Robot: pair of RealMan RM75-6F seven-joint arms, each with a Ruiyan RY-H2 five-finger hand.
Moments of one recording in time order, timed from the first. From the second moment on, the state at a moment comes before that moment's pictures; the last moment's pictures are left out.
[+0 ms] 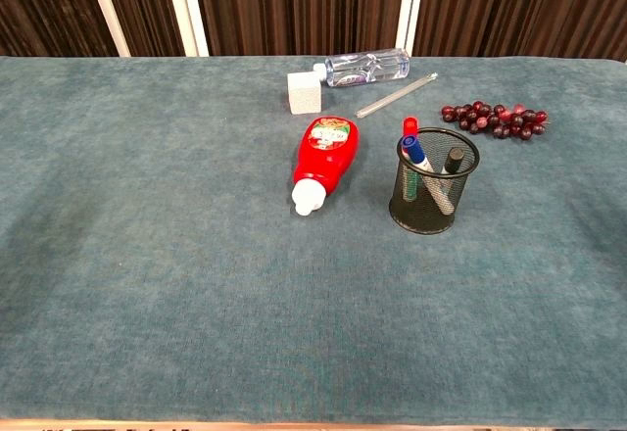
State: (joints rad) left arm -0.08 -1.18 -0.04 -1.63 1.52 1.52 0.09; right arm 0.03 -1.21 0.07 -1.65 -1.52 1.55 -0.16
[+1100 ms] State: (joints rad) left arm -0.08 -1.18 -0.05 -1.64 1.49 1.51 0.10; right arm 0.24 -1.21 0.12 -1.75 -1.48 1.26 0.12
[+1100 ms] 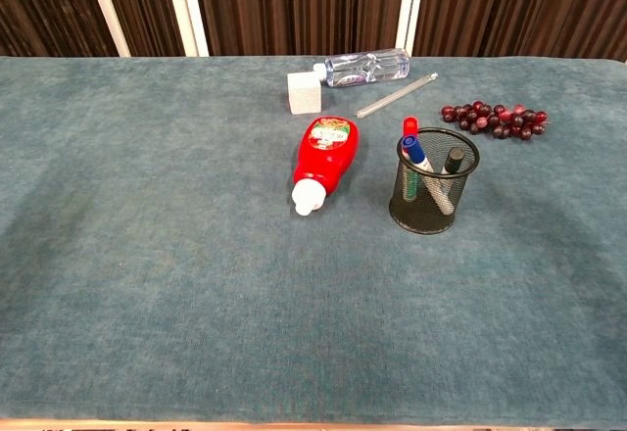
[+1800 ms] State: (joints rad) left arm -0.08 -1.18 -0.05 -1.65 1.47 1.50 0.09; right arm 0.37 -1.47 0.19 -1.69 -1.38 1.20 0.07
